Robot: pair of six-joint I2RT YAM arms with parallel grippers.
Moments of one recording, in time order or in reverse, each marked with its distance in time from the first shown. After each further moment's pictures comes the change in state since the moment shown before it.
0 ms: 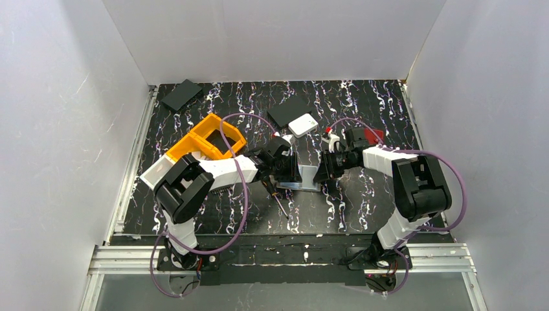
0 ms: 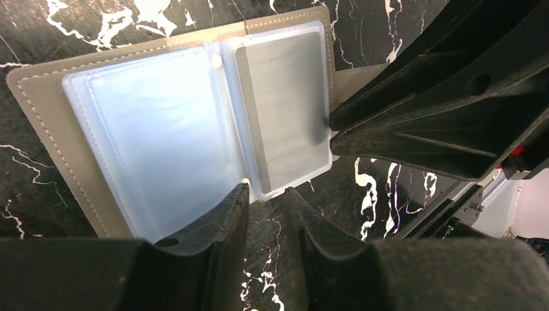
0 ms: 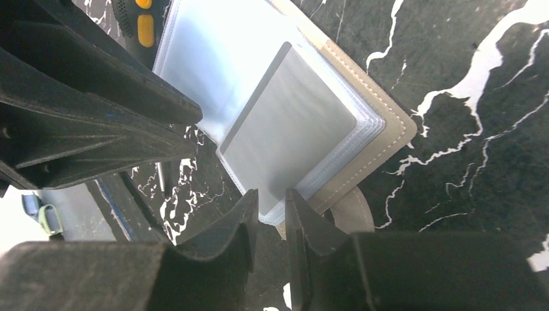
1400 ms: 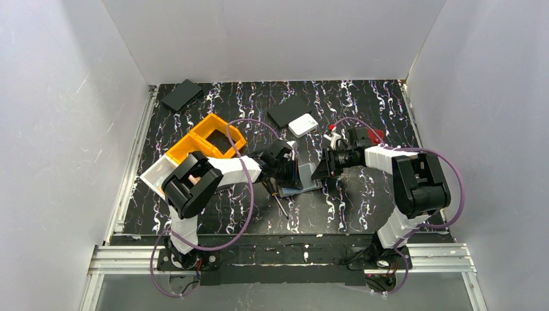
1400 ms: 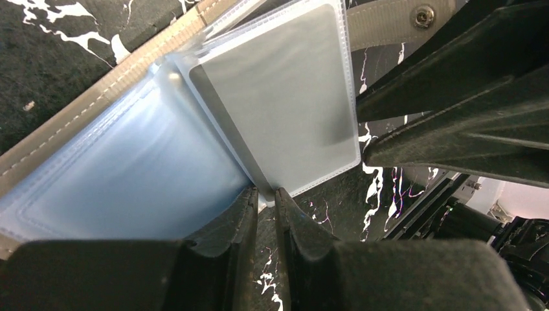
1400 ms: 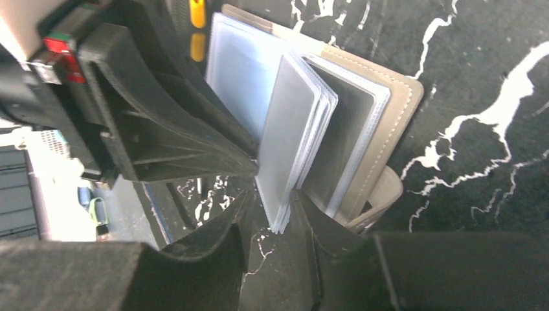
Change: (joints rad) left arm 0.000 0.077 0.004 0.024 0.119 -0.018; right arm -0.031 0.031 0.000 0.052 -0.137 0.055
